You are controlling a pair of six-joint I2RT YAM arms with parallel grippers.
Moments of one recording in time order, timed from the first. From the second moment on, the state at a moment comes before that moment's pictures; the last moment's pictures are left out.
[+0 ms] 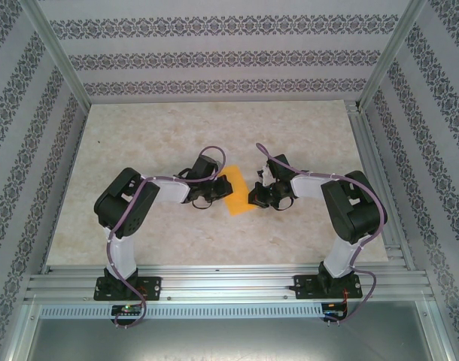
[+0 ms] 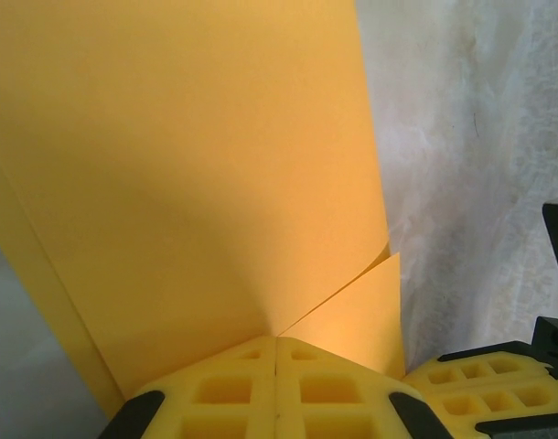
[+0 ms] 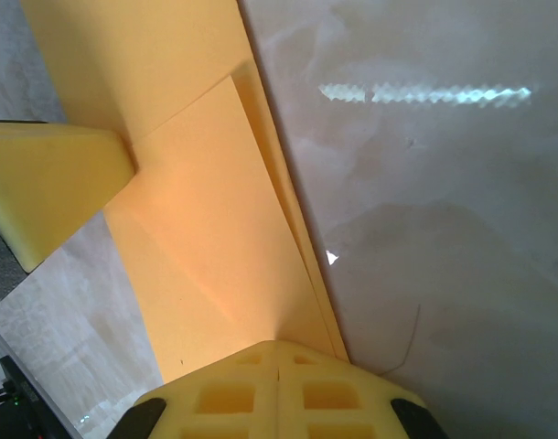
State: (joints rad) left arm -0.59 1.94 0.97 0.13 0.37 -0.90; right arm 0.40 1.78 0.85 -0.25 -0.58 0.54
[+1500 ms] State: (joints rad) left arm -0.63 1.94 0.99 0.10 0.39 -0.94; right arm 0.40 1.78 0.87 -0.28 -0.57 0.55
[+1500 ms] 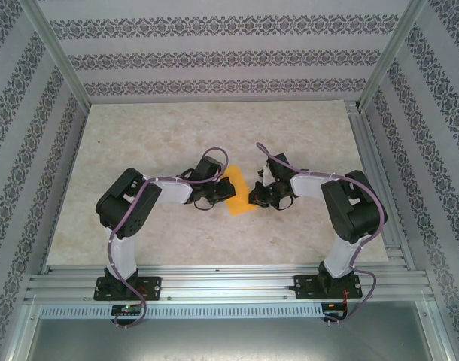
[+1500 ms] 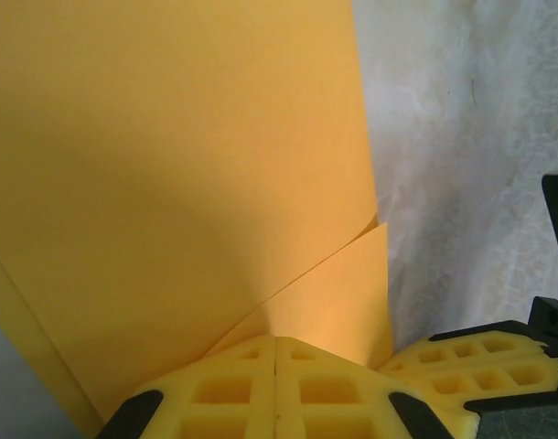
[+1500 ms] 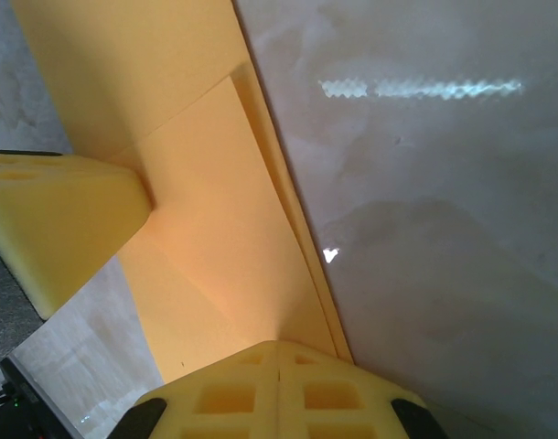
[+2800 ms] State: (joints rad) left arm -0.63 1.94 1.01 0.07 0.38 -0.94; right arm 0.47 1.88 1.01 -0.32 -0.59 0.58
